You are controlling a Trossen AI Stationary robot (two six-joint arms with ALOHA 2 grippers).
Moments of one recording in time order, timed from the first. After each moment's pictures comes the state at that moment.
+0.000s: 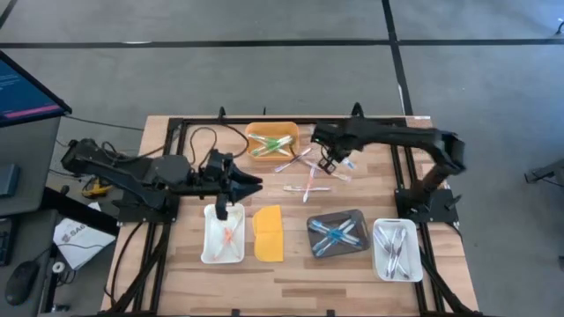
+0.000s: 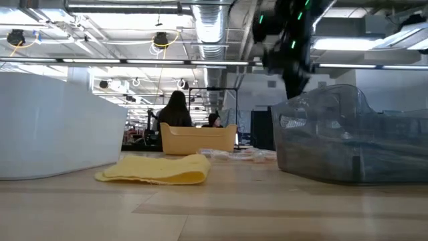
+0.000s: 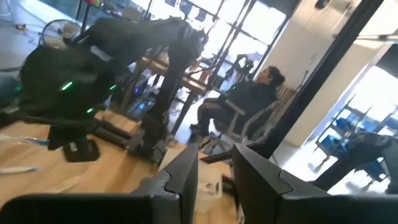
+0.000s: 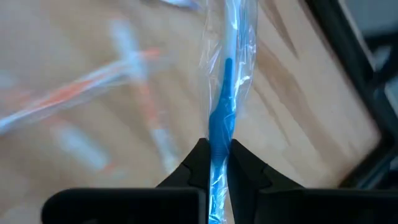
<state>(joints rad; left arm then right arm) -0.30 1.10 1.06 0.03 -0.35 -0.46 -0.33 1.65 1.35 -1.14 0.30 0.32</state>
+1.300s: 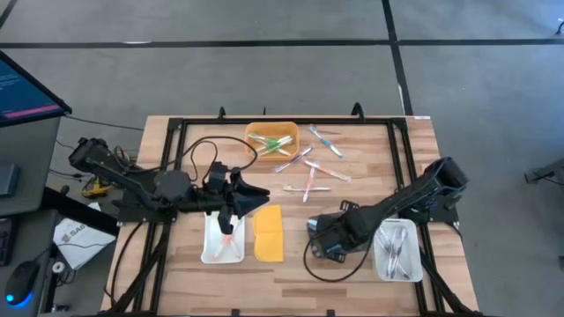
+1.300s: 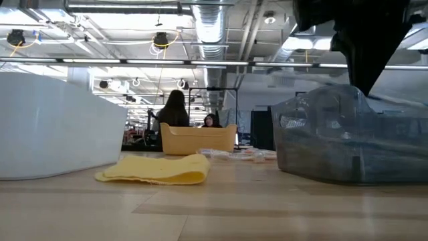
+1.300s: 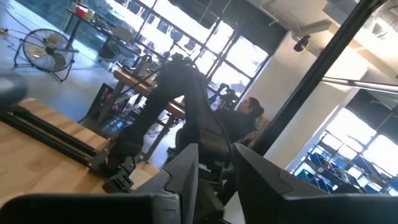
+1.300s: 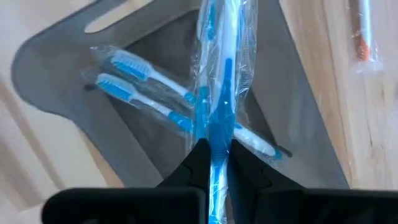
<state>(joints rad) -0.42 1.21 1.06 0.30 -0.48 -0.51 0.48 1.76 1.35 -1.15 0.19 0.79</state>
